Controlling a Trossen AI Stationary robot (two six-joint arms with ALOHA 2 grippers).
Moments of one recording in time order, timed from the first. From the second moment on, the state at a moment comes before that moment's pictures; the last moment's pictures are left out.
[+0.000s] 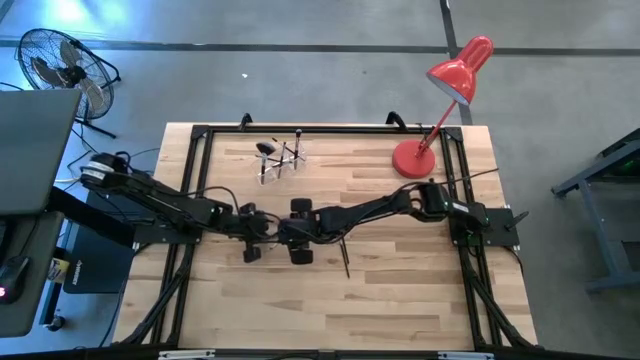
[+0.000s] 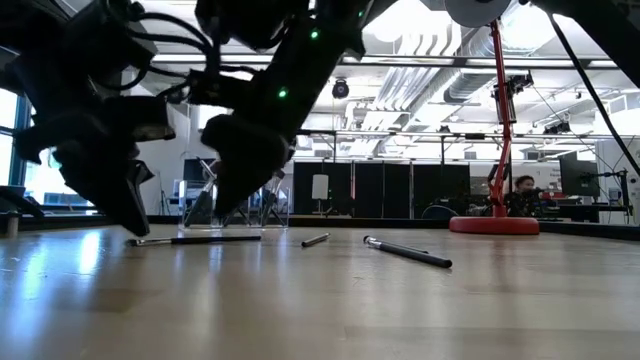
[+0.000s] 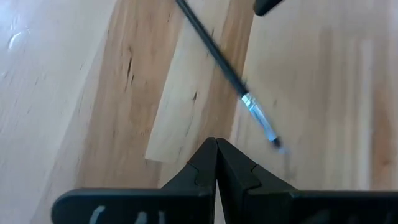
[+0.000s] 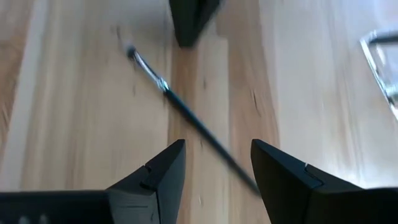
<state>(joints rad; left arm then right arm) -0.23 1.25 0.38 -0.07 -0.15 -0.43 0.13 2.33 1.85 -0.51 0.29 -0.03</state>
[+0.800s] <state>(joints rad) -0.34 1.15 0.62 -0.43 -0.30 -0.90 0.11 1.68 1.03 -0.20 0.14 0.14</state>
